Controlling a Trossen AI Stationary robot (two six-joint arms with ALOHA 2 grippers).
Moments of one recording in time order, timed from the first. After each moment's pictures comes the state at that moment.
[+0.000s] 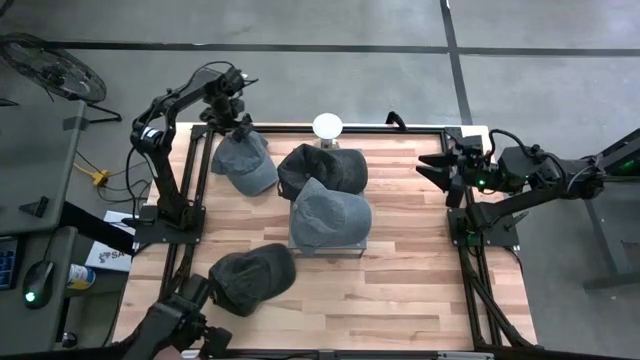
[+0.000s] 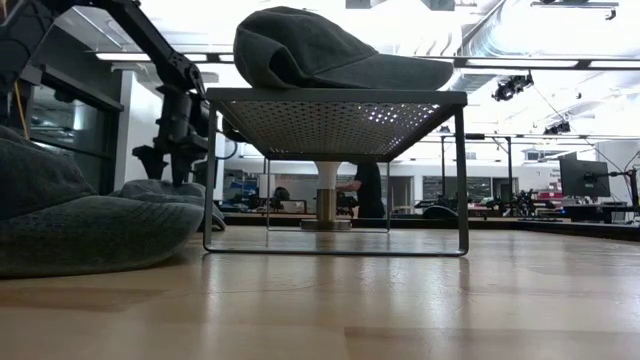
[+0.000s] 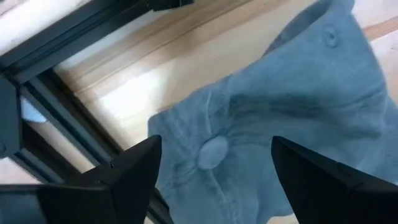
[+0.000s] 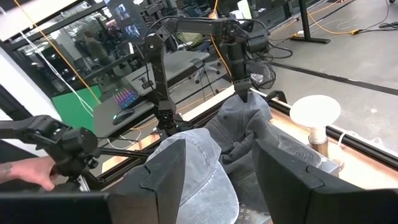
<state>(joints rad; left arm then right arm) 1.18 1.86 1.47 -1.25 0.05 0.06 0.20 0.67 1.03 -0.54 0.49 0.53</state>
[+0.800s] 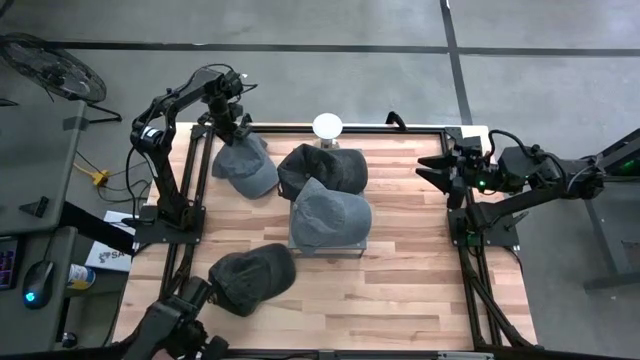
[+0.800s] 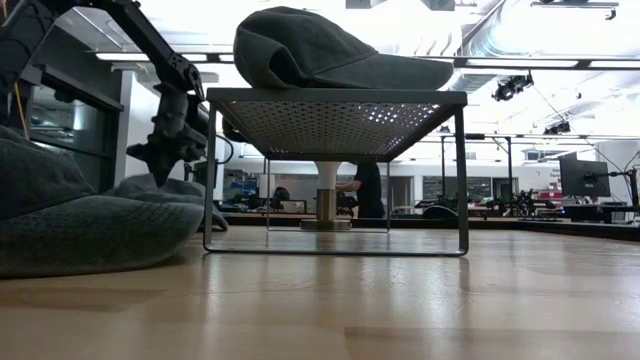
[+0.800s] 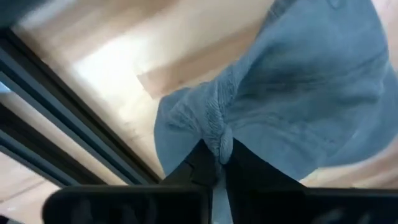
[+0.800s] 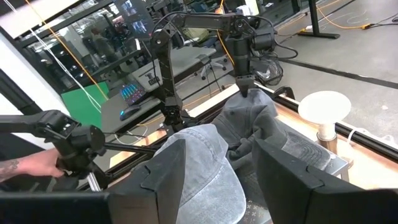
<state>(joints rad) 1.18 1.86 1.47 -1.35 0.10 0.09 0.20 0.67 1.03 -0.54 0.45 0.54</state>
